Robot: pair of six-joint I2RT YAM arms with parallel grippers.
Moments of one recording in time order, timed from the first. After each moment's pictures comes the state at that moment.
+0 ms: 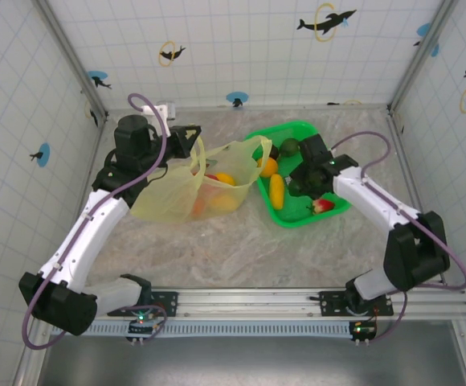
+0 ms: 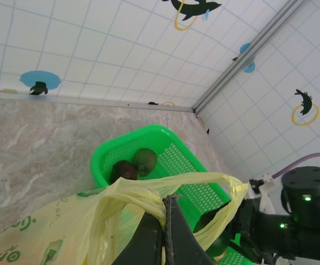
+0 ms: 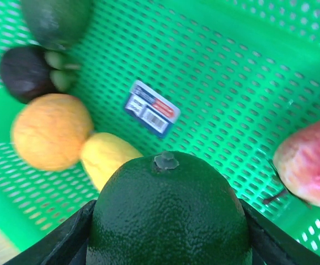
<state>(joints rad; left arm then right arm) -0.38 1.19 1.19 -0.29 0.38 -0.47 0.46 1.46 1.10 -0.70 0.10 1.16</state>
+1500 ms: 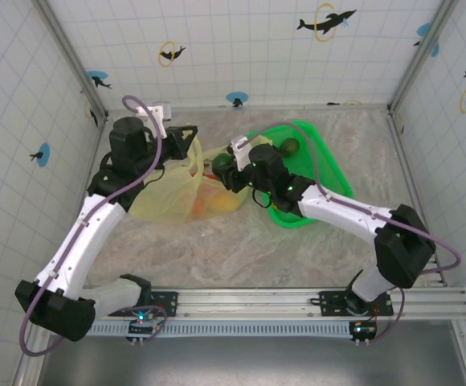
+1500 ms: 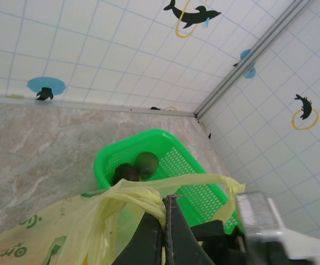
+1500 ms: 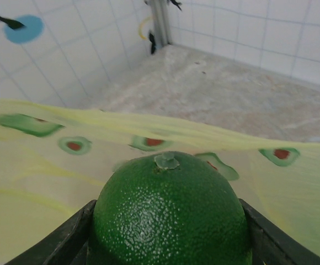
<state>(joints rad) -0.38 1.14 1.19 -0.31 0.35 -0.47 0.86 1.56 1.12 0.07 -0.02 0.16</state>
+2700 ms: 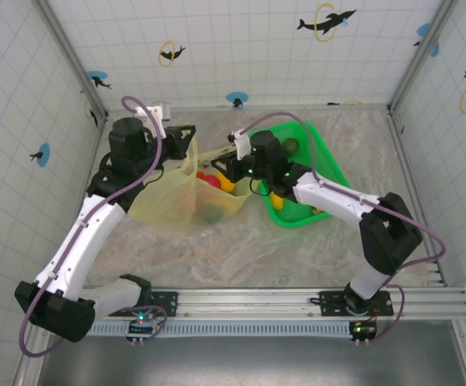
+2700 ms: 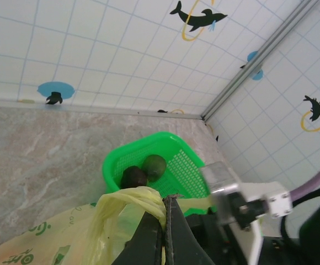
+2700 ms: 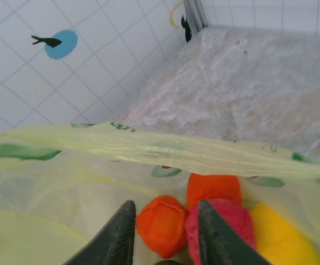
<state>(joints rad) -0.38 1.14 1.19 -0.32 0.33 -0.45 0.77 1.65 1.20 0.09 -0.31 0.33</state>
